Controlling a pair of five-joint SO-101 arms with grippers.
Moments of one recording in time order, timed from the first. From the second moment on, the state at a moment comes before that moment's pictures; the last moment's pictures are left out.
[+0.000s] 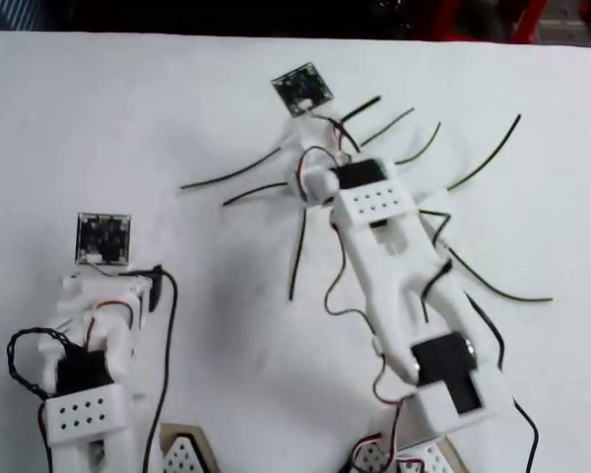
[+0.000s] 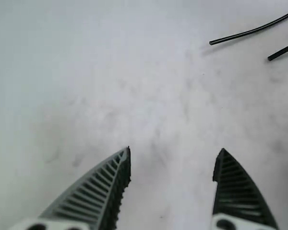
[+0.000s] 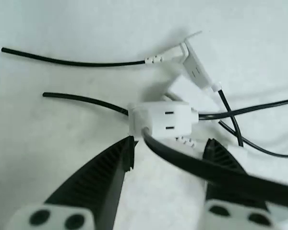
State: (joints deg) left arm -19.4 -77.5 87.1 43.2 -16.5; right arm -19.3 0.2 11.9 49.9 15.2
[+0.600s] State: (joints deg) left arm -19.4 -77.5 88.6 42.3 -16.5; right arm -10.9 -36.0 30.2 76.0 15.3
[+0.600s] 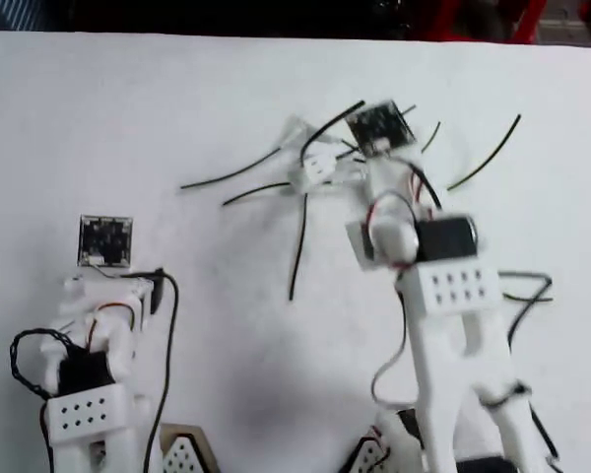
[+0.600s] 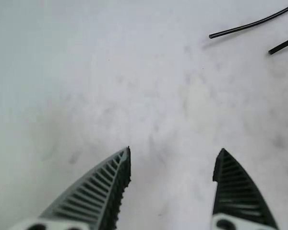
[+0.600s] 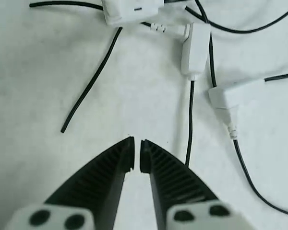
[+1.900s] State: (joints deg) left arm -8.0 -103.6 97.2 56.9 -16.5; right arm -10.0 -102.6 96.2 57.1 15.3
